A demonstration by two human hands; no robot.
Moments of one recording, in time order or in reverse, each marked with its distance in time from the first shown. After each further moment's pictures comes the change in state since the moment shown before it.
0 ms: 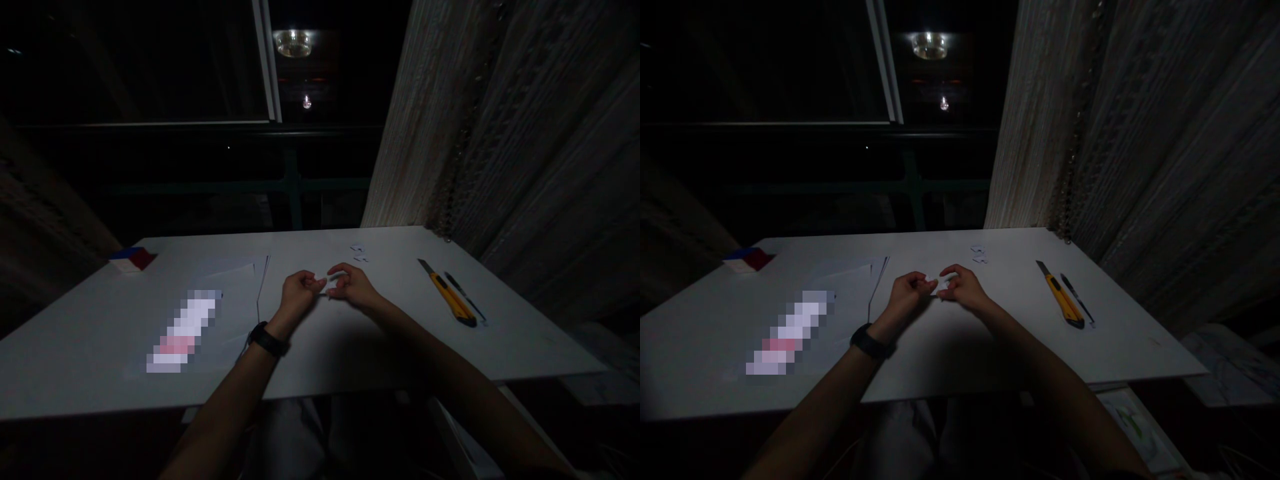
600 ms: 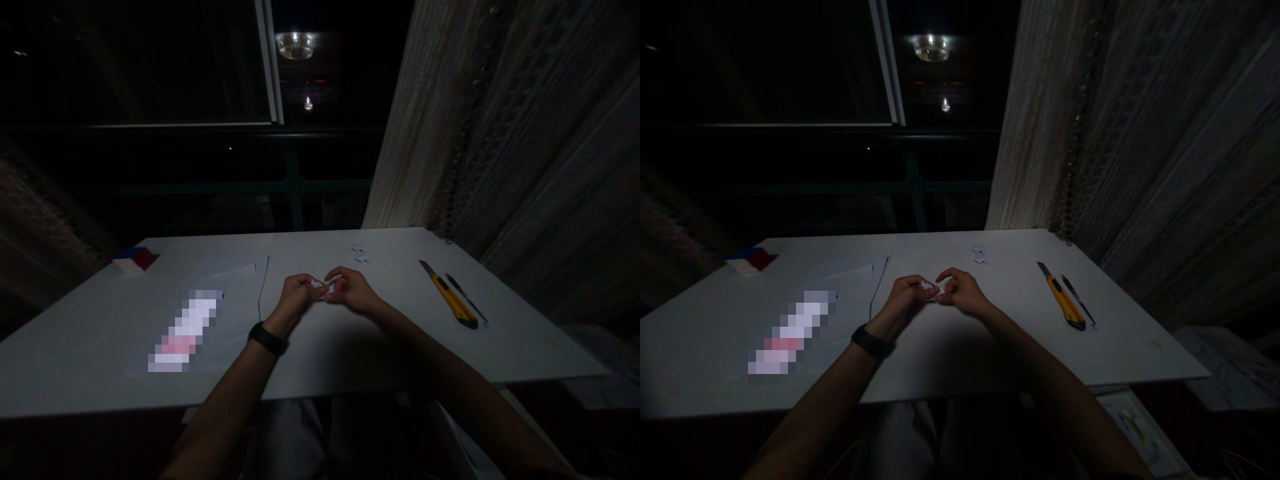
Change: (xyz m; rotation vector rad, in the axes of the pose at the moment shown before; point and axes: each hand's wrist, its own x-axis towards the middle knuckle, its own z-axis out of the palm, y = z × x) left_hand -0.010 0.021 -0.004 -0.208 -0.131 -0.198; right_hand -0.003 0.001 0.002 -0.102 -0.075 -0.080
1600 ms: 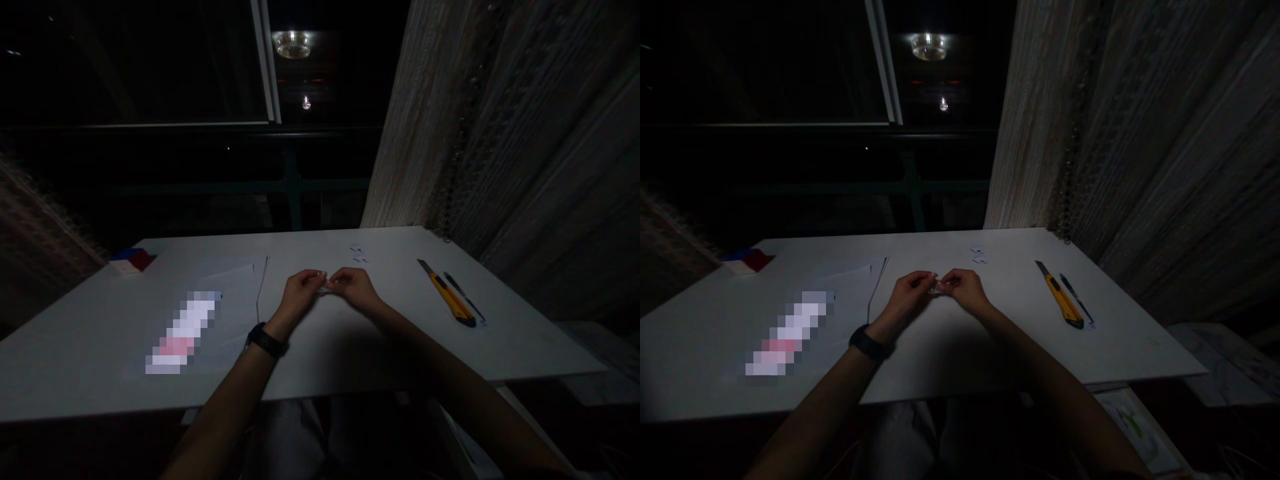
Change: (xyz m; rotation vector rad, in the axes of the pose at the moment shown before) left_hand 0.005 -0.003 0.005 0.114 0.008 0.180; right_hand 0.004 0.006 0.000 -0.031 0.193 -0.023
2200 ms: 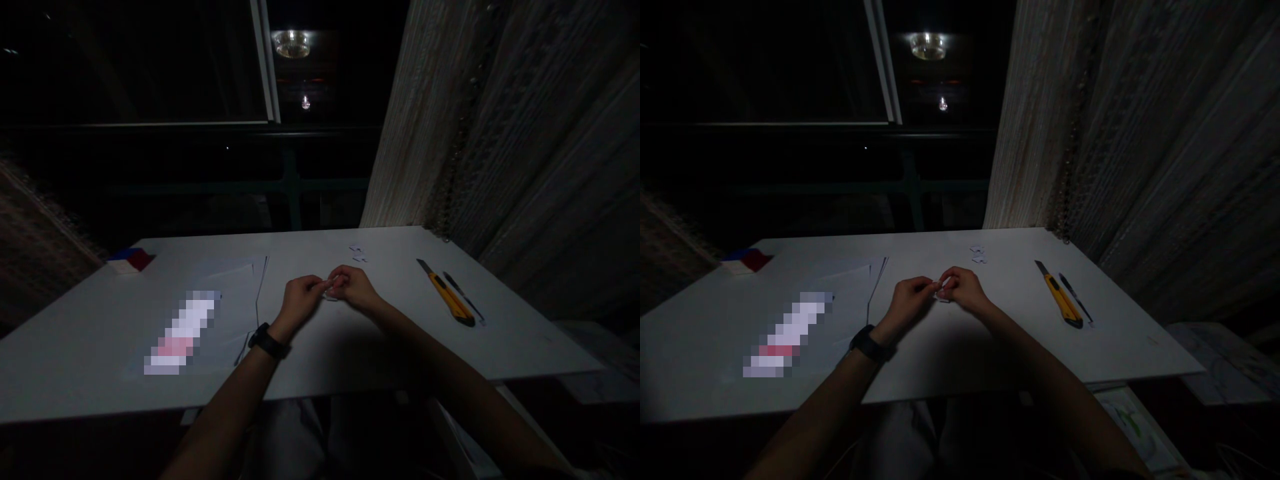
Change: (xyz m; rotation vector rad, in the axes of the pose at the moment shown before) left_hand -0.005 -0.005 -0.003 0.392 -0.027 0.152; right_hand -0.001 -0.003 -0.002 0.134 -0.103 0.049
